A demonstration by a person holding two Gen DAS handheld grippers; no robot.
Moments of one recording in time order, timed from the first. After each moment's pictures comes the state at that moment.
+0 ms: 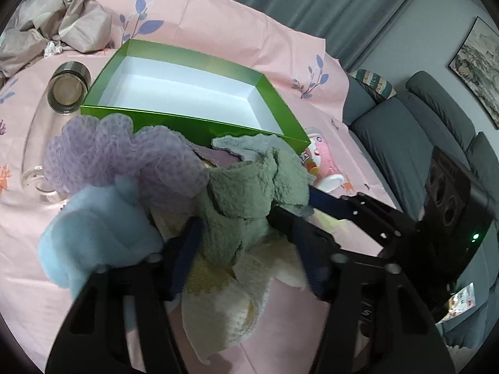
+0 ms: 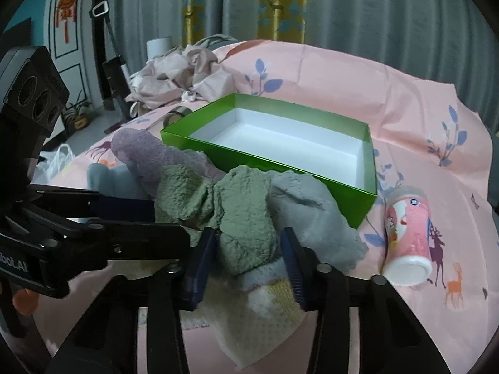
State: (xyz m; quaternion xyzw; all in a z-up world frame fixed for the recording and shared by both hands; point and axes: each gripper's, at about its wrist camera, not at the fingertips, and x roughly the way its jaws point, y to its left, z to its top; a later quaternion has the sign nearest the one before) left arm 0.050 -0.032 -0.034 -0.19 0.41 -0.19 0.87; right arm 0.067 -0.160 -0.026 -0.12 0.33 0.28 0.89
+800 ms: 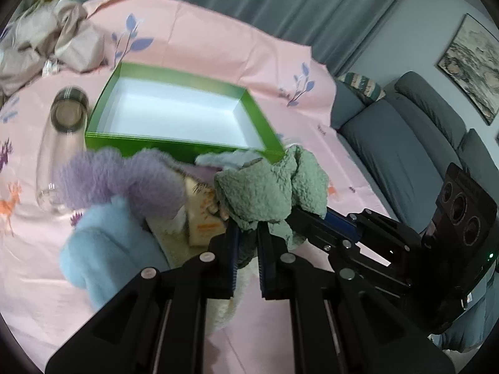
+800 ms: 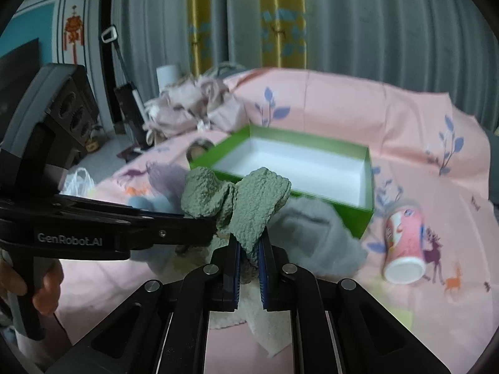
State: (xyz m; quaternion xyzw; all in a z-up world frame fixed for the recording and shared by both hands) left arm 0.037 -0.029 0.005 -0.18 0.39 -0.20 0.88; right arm 0.025 -0.167 0.015 -0.09 0.27 0.30 0.91
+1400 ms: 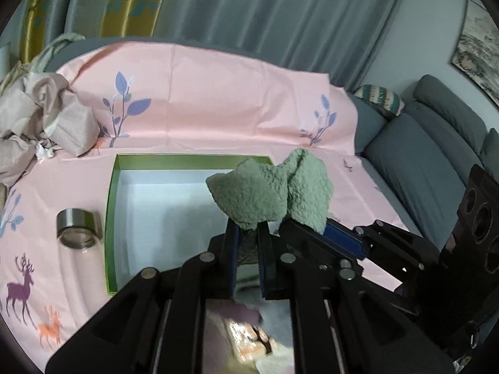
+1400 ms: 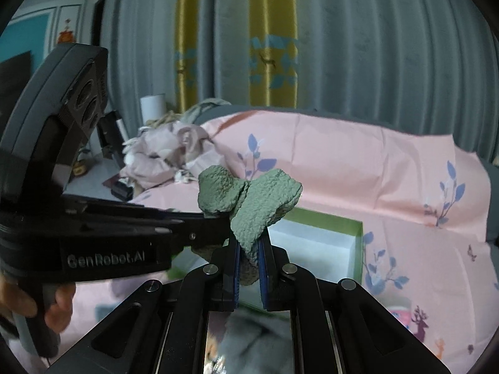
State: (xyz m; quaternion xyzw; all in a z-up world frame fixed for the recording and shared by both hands) left arm 0.165 -0.013 0.050 -0.12 0.37 -0.16 0.91; right arm 0.131 -0.126 0.066 -0.07 0.24 0.28 0.93
